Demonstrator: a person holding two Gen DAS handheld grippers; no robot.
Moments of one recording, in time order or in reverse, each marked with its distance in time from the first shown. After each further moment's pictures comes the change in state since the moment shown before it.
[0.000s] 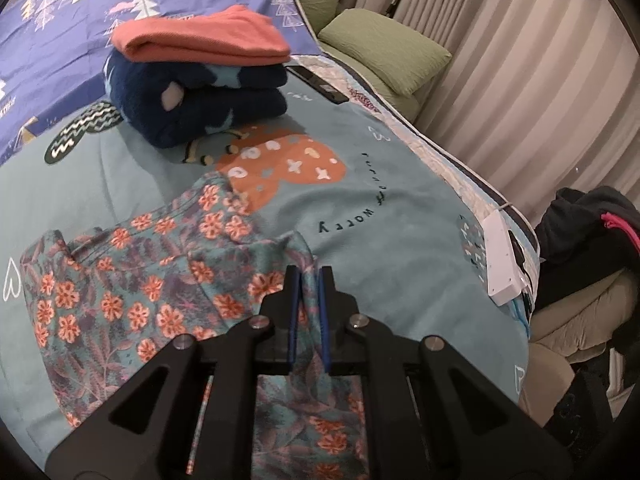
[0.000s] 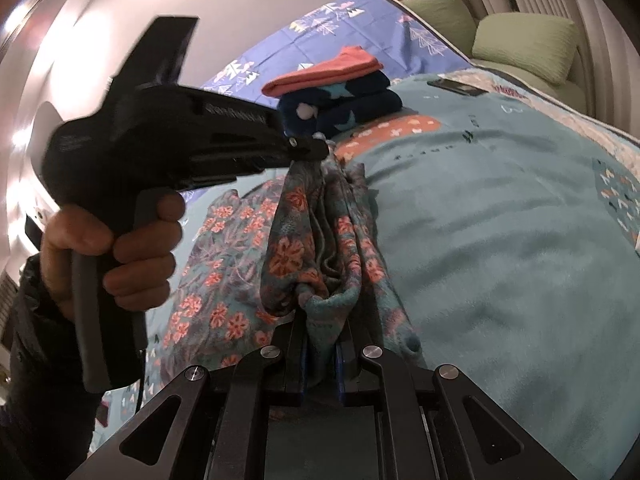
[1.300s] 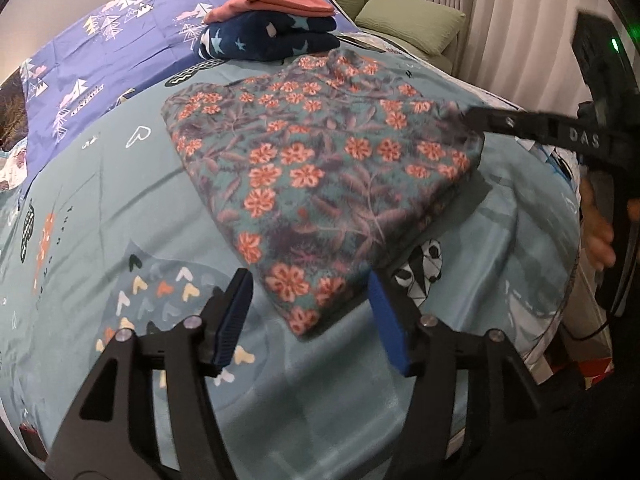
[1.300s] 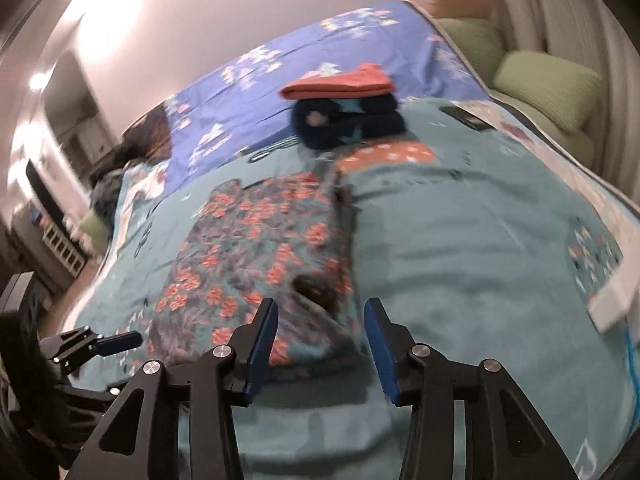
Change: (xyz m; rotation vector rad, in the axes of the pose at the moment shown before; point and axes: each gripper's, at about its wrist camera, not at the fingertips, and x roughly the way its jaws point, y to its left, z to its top) left arm -0.098 0.014 -0.206 0.079 -0.022 0.279; right arm -0.030 0.008 0.010 -0.243 0.035 -0.047
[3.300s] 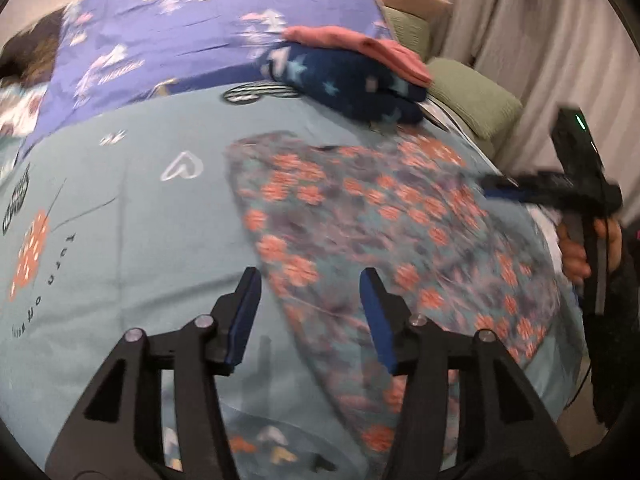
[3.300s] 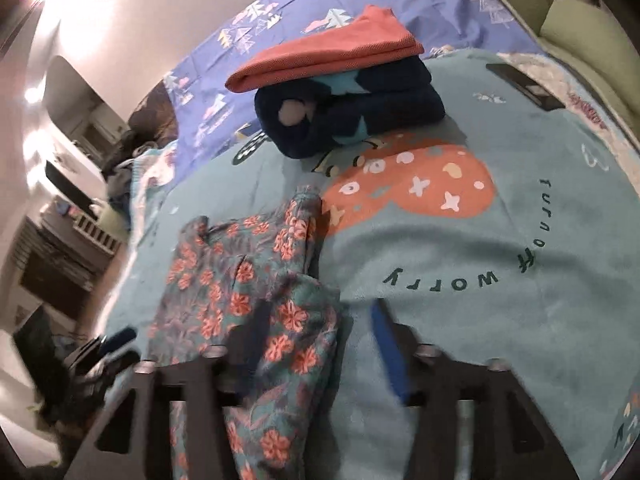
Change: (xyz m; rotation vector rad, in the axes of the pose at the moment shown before) left arm 0.042 0.115 0.070 -0.312 -0.102 -0.048; right arm 0.124 -0.079 0.122 0.094 0.256 0.221
